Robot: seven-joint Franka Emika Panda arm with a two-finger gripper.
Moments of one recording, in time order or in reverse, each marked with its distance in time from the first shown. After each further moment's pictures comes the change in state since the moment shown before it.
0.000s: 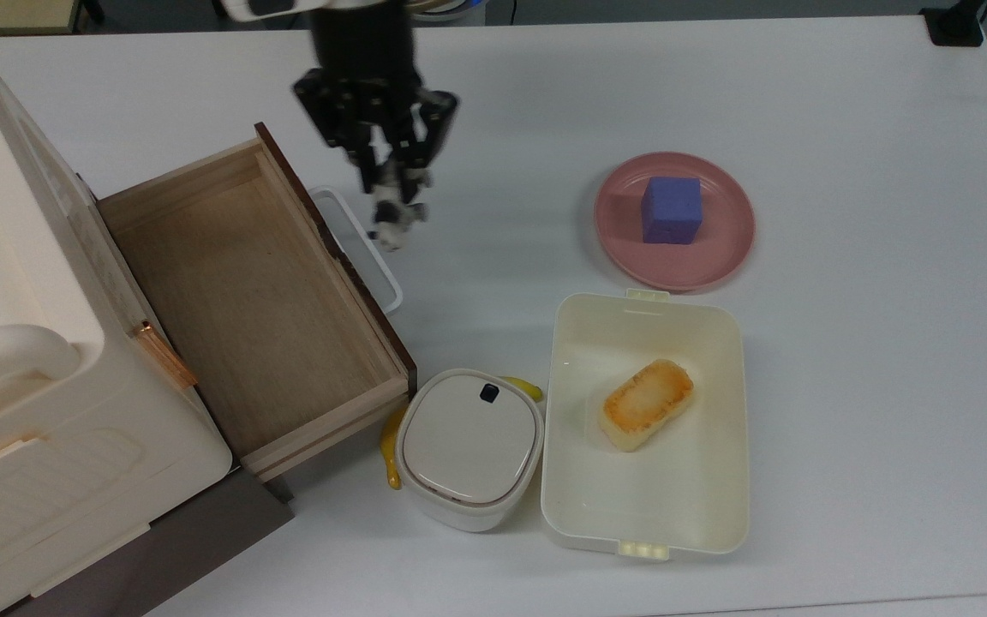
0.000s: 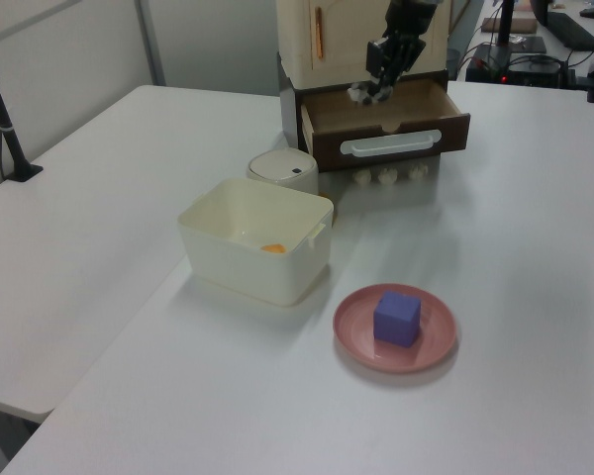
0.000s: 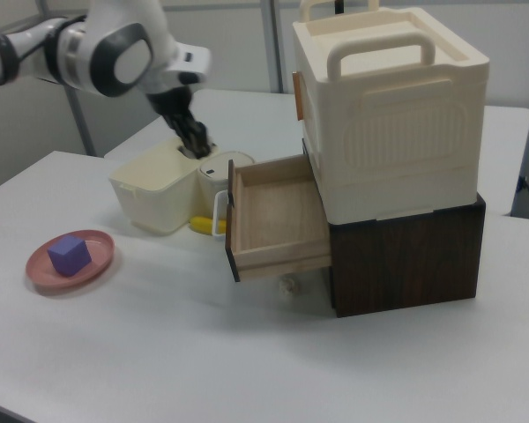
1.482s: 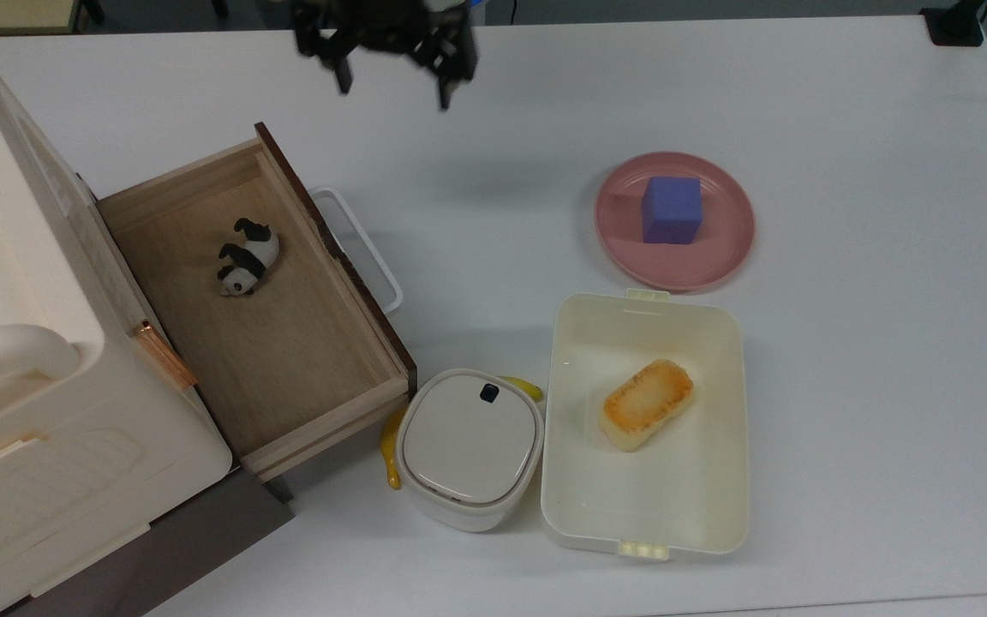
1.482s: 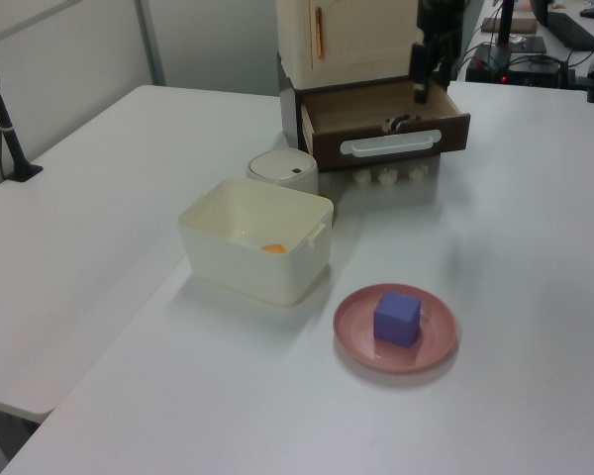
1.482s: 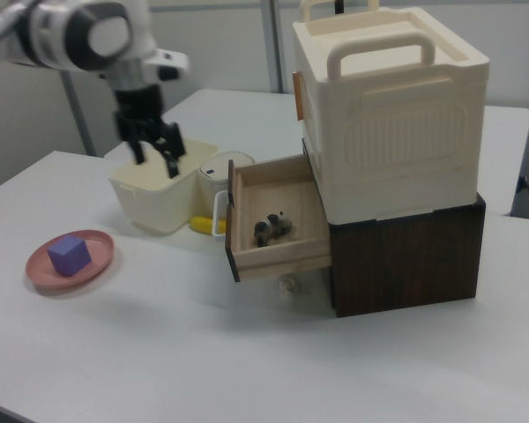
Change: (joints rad) arm -0.007 -0.073 0.062 0.030 -0.077 -0.412 -0.172
